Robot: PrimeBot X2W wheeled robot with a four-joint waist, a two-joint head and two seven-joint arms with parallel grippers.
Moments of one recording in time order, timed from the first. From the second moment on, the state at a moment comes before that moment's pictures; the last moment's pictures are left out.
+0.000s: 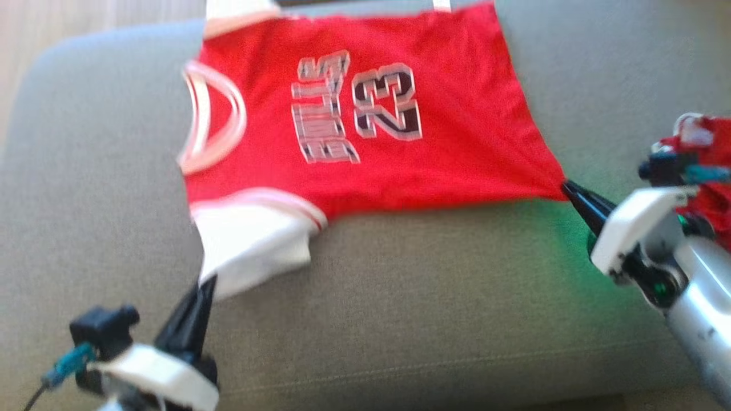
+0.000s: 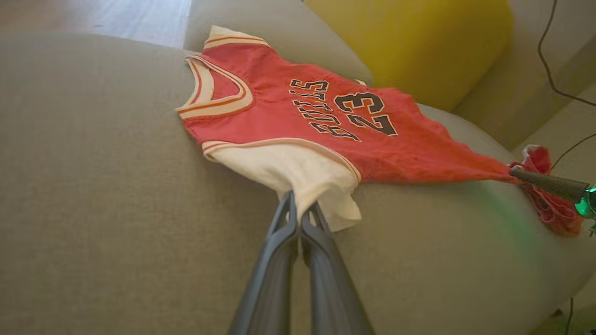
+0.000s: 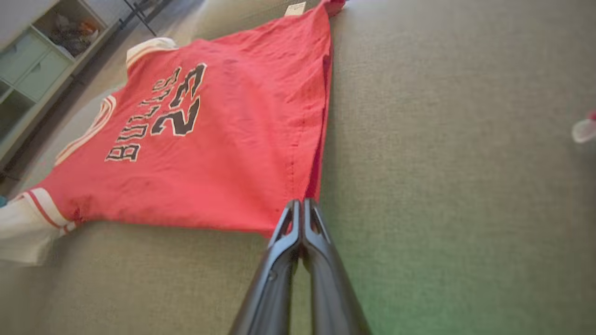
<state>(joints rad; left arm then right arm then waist) 0.05 0.30 -0.27 0.08 -0.57 -0.13 -0.14 -0.63 -0.46 0.63 0.75 0.99 0.13 0.04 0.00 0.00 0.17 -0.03</state>
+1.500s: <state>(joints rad) -0.47 0.24 -0.33 0.30 -0.56 -0.08 -0.05 -0.70 -0.34 0.13 0.78 0.41 0.13 -0.04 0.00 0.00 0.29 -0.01</state>
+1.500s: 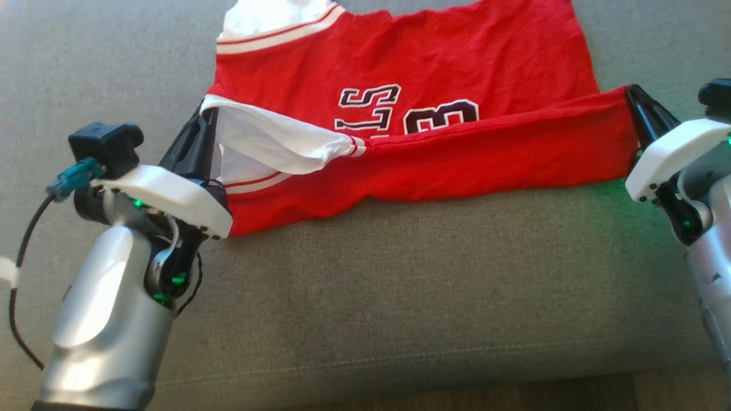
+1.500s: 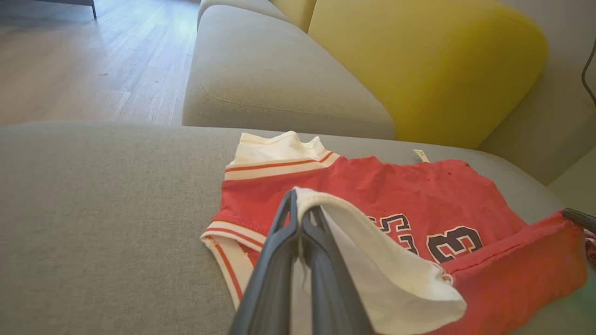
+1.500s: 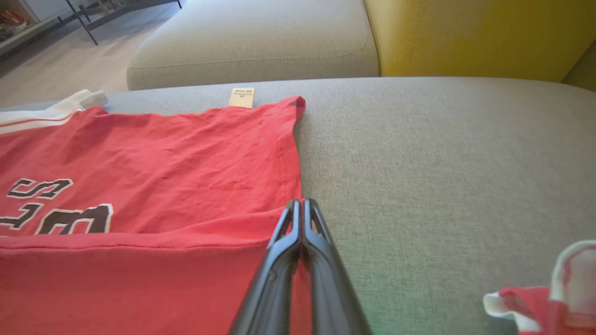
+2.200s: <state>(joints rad) -0.16 0.19 -0.32 0.28 -0.59 0.10 -0.10 -0.58 -0.32 0.18 0.67 0.49 0.13 -0.21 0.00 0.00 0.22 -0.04</state>
